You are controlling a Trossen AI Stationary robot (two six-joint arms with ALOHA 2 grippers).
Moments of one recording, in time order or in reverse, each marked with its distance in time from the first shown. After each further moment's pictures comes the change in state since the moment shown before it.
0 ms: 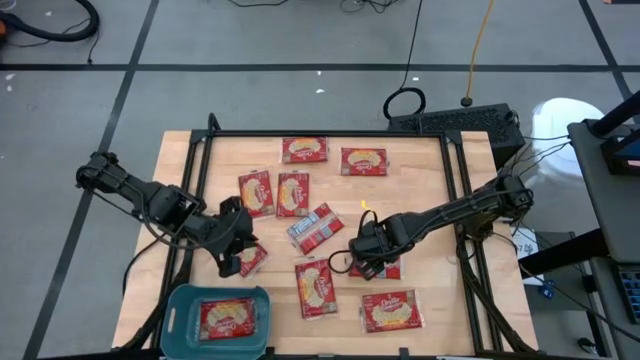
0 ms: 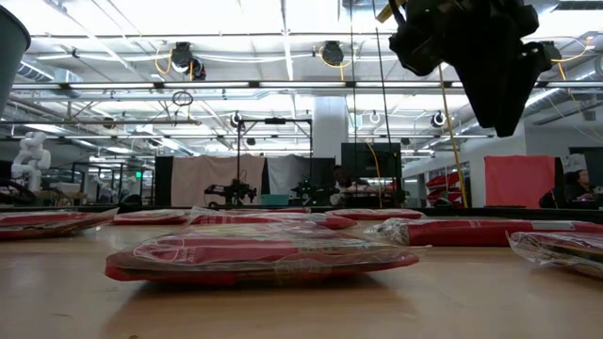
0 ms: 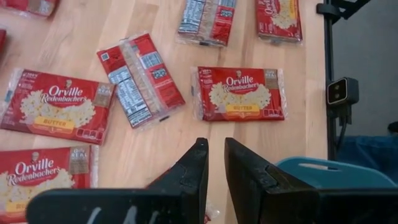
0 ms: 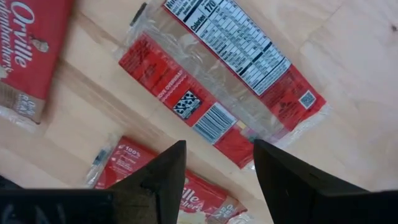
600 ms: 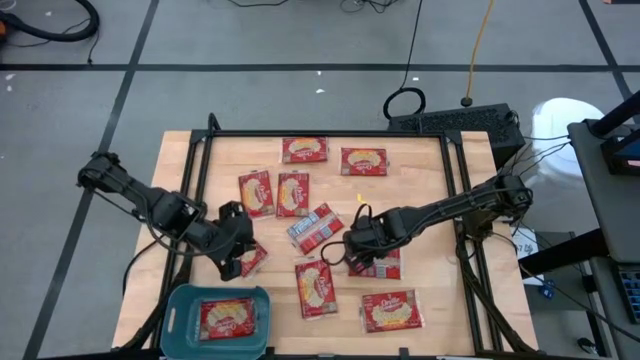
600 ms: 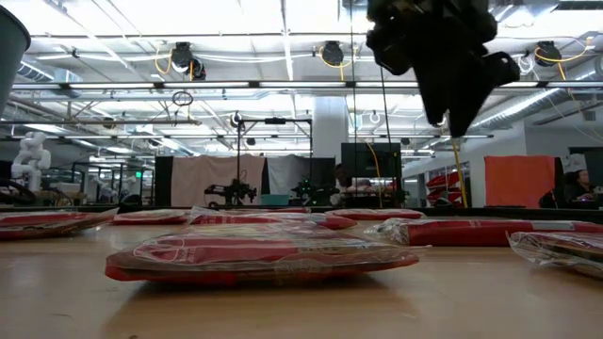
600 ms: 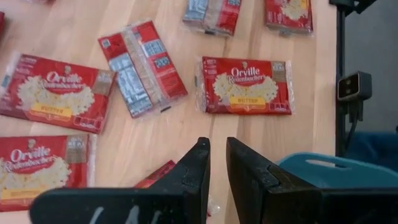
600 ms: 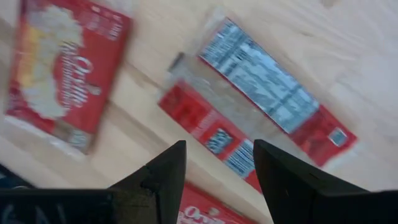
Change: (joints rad) left arm -0.040 0.000 -0.059 0.019 -0.025 -0.076; right arm -0.047 0.000 0.000 0.144 0.024 0.001
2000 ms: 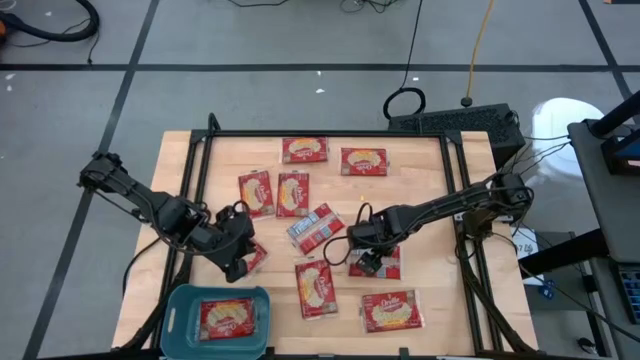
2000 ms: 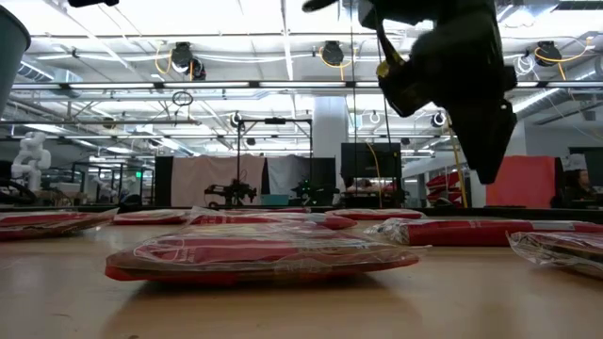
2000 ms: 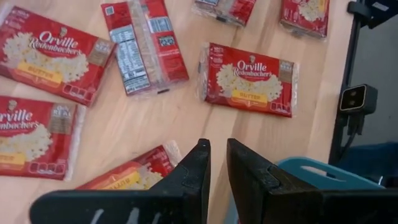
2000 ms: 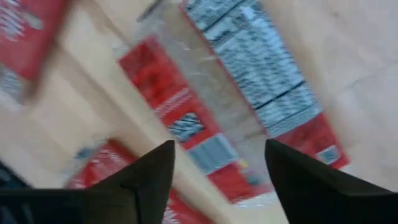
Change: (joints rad) left arm -0.008 0.012 -0.030 -0.002 0.006 -0.195; right arm -0.056 -0.001 -0.175 0.078 -0.117 -0.314
